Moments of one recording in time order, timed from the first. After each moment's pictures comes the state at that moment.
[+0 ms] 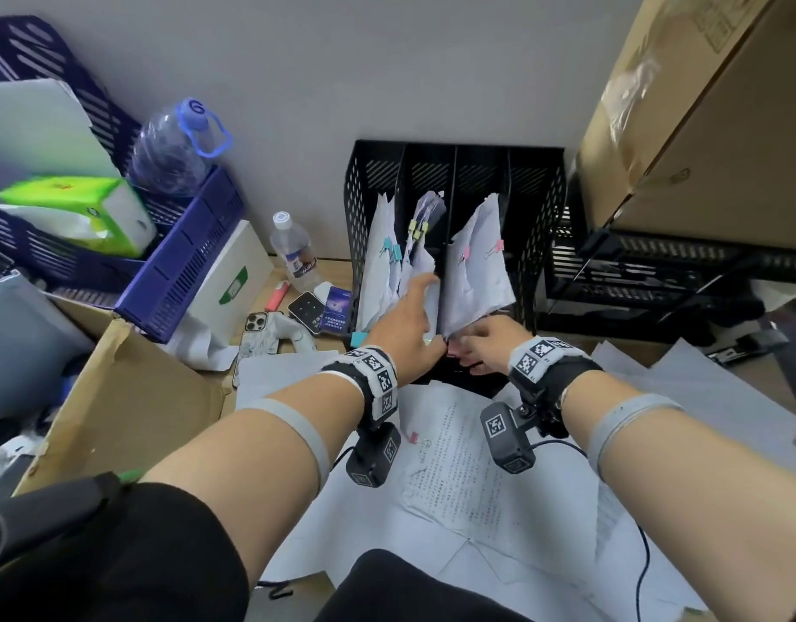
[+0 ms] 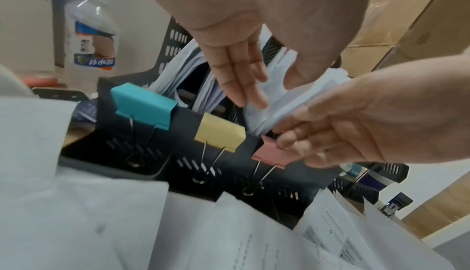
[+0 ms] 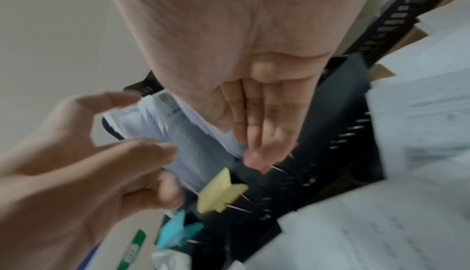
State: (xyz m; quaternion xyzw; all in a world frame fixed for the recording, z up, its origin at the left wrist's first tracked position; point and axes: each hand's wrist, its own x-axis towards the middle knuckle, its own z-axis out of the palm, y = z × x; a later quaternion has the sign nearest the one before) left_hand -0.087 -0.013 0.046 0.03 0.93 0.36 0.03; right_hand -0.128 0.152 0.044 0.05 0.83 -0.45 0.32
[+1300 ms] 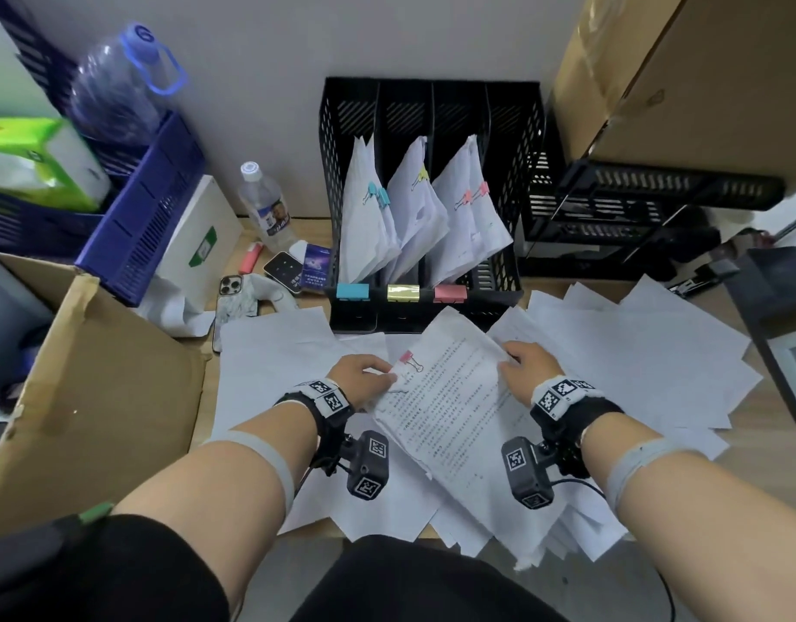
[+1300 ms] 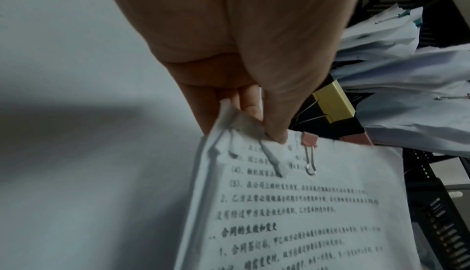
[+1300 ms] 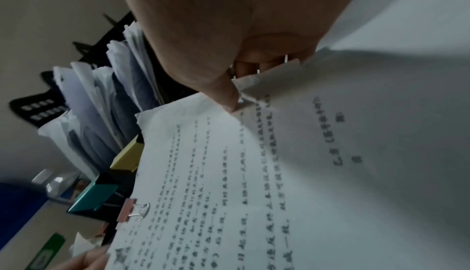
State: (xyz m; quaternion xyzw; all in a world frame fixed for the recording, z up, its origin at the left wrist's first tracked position) left_hand 0.010 -0.049 -0.035 -0.23 0.77 0.52 0.29; right_hand -0.026 0.217 -0.017 0.08 0.92 -0.30 0.24
